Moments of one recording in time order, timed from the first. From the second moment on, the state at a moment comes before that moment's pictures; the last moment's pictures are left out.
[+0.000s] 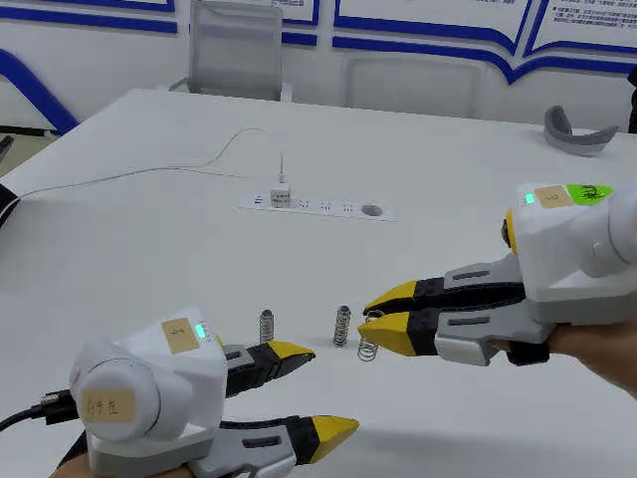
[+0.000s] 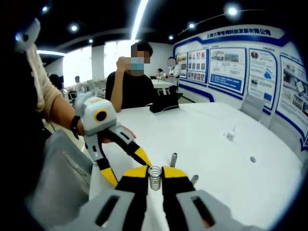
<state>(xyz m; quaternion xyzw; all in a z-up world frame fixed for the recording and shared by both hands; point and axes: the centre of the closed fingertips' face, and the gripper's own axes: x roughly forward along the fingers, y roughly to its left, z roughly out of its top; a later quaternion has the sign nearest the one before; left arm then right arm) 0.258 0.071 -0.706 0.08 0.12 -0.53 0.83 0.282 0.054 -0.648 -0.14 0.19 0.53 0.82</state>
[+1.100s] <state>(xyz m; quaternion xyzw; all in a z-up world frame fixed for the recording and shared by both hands) 0.256 0.091 -0.704 0.07 0.13 -0.51 0.85 0.328 0.004 -0.637 -0.13 0.17 0.45 0.87</state>
